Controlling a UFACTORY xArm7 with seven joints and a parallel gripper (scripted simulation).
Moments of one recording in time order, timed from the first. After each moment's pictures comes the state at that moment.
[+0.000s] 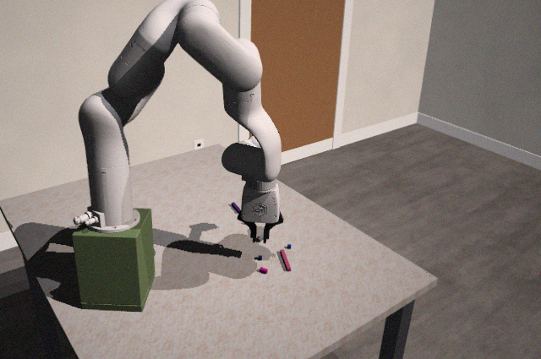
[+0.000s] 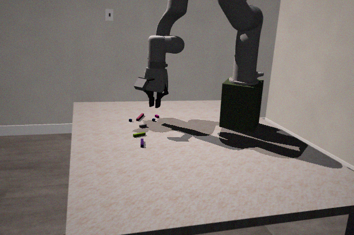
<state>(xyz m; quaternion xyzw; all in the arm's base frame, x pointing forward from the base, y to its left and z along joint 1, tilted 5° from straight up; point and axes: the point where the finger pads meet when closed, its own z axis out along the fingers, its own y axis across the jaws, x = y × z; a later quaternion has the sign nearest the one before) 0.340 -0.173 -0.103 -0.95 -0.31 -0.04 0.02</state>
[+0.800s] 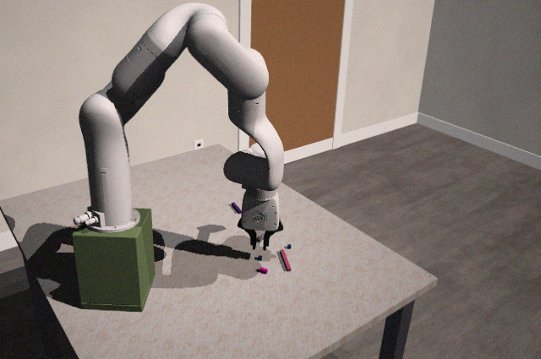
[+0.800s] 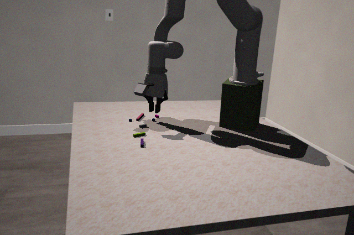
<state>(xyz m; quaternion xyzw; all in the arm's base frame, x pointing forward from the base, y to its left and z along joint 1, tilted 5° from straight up) 0.342 -0.172 -0.127 -0.95 -0.31 -0.04 0.02</state>
